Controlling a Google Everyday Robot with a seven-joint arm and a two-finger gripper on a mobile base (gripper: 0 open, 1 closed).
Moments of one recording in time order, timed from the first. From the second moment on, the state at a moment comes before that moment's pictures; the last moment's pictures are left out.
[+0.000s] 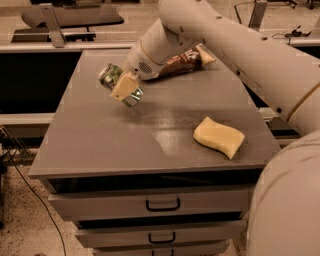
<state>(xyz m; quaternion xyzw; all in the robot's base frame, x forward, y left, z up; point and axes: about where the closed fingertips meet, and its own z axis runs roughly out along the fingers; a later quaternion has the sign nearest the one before) 0.653 0.095 0.895 -0.64 0.67 0.19 0.32</state>
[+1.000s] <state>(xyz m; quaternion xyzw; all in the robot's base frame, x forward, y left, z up) 0.645 0.095 0.870 -0.68 0.68 0.15 0.25</state>
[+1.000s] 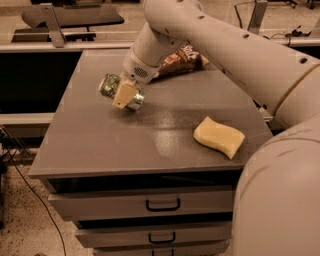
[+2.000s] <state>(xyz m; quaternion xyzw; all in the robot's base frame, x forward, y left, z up) 0.636 0.111 0.862 -0.69 0.66 0.15 0.24</state>
